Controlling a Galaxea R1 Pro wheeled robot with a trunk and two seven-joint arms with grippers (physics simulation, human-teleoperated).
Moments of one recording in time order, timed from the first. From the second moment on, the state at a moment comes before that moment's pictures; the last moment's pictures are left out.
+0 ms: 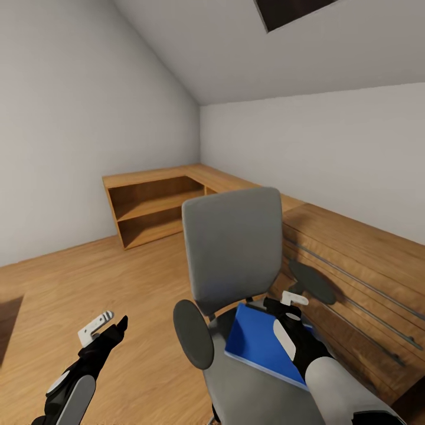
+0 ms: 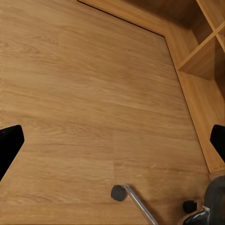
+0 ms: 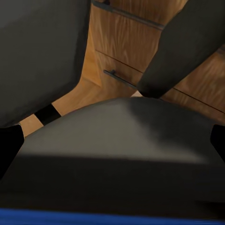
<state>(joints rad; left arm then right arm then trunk) -0.10 0.07 0.03 -1.50 0.69 0.25 0.38 -0.71 0.05 0.03 -0.51 -0.25 0.07 -0.32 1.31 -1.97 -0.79</state>
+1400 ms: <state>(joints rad) -0.10 0.07 0.03 -1.50 0.69 0.25 0.38 -0.71 0.05 0.03 -0.51 -0.25 0.07 -0.32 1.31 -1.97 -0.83</state>
